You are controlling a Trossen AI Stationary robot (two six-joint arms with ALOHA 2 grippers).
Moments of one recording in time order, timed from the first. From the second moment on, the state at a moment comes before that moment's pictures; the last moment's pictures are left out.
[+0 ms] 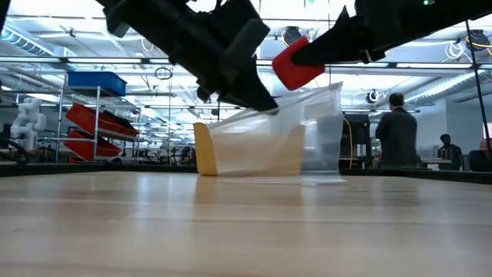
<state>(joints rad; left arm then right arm) -0.25 1.80 1.01 0.19 -0.51 -0.28 0.50 1.54 0.67 0.52 0.88 0.01</state>
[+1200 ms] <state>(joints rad) -0.23 1.80 1.10 0.23 -0.44 -0.33 0.53 1.64 0.67 0.31 0.90 0.15</state>
